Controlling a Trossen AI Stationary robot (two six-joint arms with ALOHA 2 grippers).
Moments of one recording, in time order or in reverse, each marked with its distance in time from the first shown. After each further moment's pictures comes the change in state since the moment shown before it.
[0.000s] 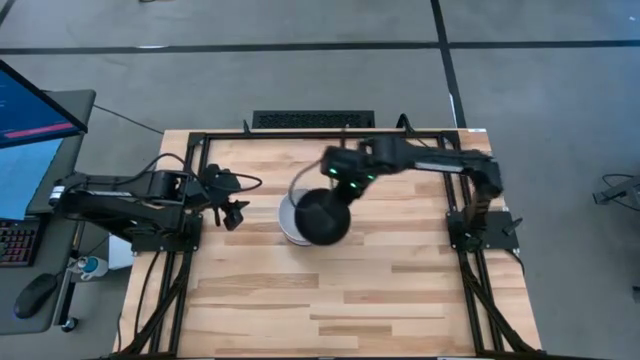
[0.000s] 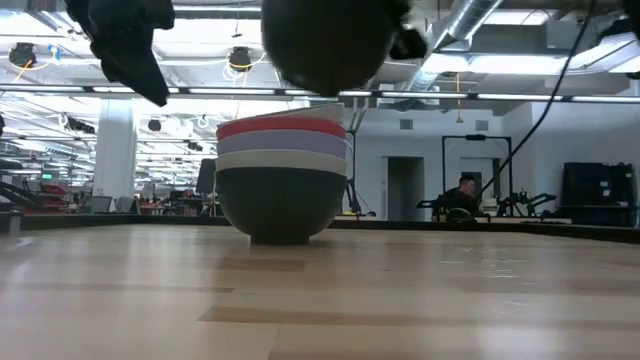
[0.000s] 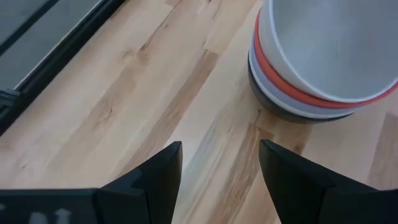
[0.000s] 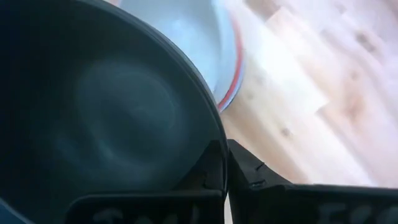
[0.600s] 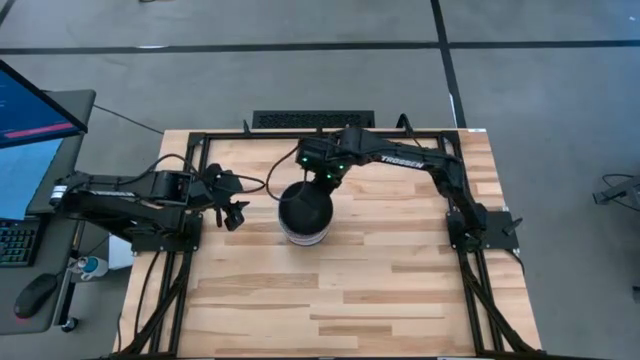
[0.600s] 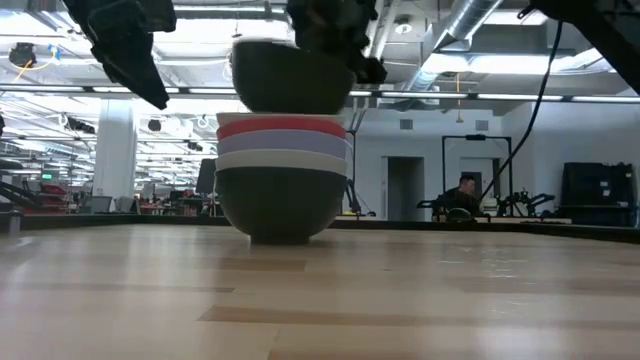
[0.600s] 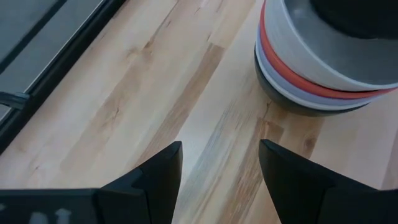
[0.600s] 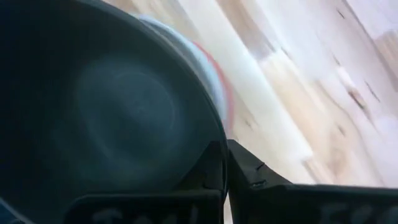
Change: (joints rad) left arm 0.000 0.020 0.000 -0.011 -0.017 0.040; right arm -0.081 0.290 0.332 -0.095 0.002 -0.191
